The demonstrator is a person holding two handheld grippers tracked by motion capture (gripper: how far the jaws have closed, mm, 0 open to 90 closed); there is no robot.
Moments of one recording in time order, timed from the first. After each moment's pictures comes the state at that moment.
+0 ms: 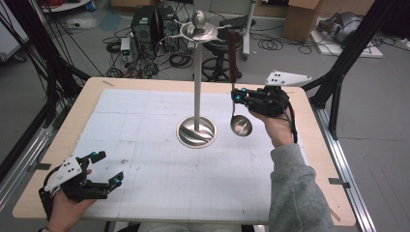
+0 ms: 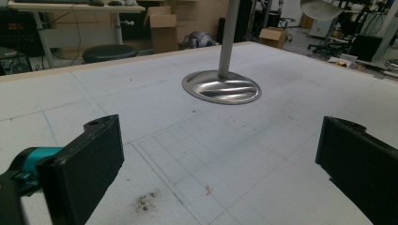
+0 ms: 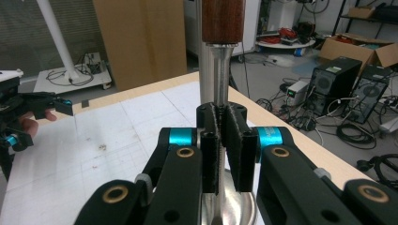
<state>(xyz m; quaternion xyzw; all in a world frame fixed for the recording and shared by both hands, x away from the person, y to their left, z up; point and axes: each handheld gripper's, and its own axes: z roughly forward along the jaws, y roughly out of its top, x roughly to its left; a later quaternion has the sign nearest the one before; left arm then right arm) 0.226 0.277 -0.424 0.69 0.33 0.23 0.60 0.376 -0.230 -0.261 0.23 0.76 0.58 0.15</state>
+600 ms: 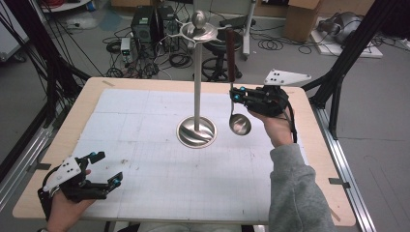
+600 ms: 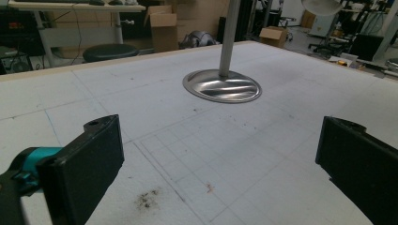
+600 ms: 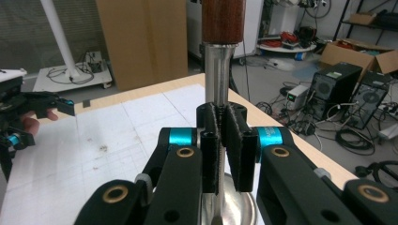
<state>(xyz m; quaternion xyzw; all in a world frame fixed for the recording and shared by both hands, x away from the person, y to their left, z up) 0.226 0.279 -0.424 0.69 0.33 0.23 0.60 0.372 -0.227 -0.255 0.22 0.76 0.59 0.16</state>
